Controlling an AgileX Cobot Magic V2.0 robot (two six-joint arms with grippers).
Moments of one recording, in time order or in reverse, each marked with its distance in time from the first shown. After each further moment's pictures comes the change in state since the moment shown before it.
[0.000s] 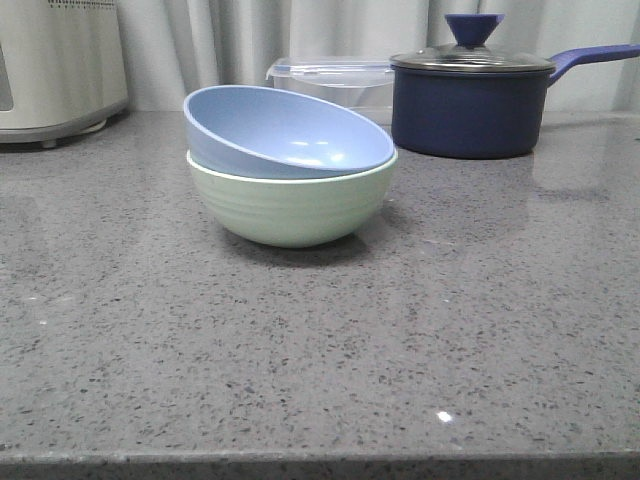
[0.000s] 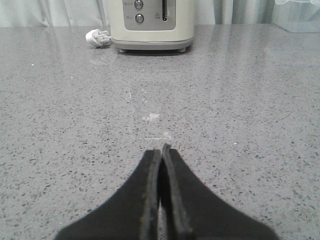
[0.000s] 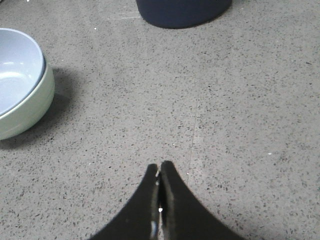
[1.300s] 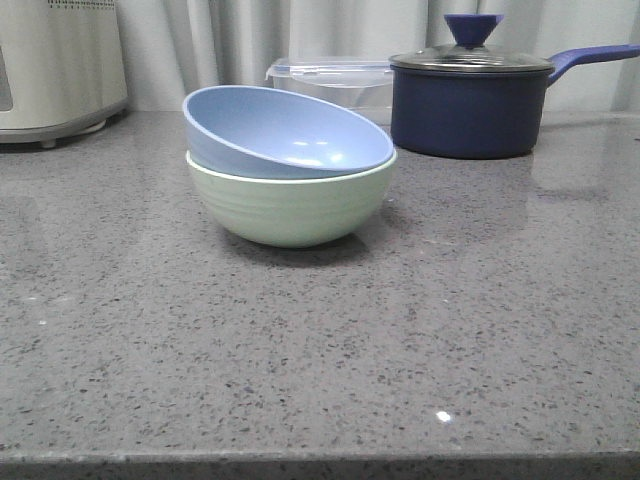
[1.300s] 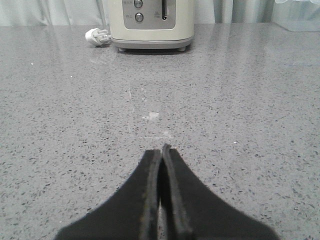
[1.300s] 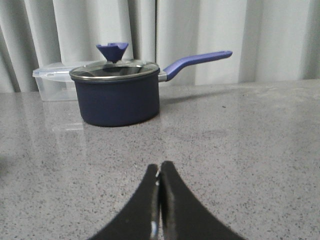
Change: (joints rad) left arm 0.000 0.000 0.000 0.000 0.005 0.000; right arm -0.166 -0.480 0.469 -0.131 -0.527 0.000
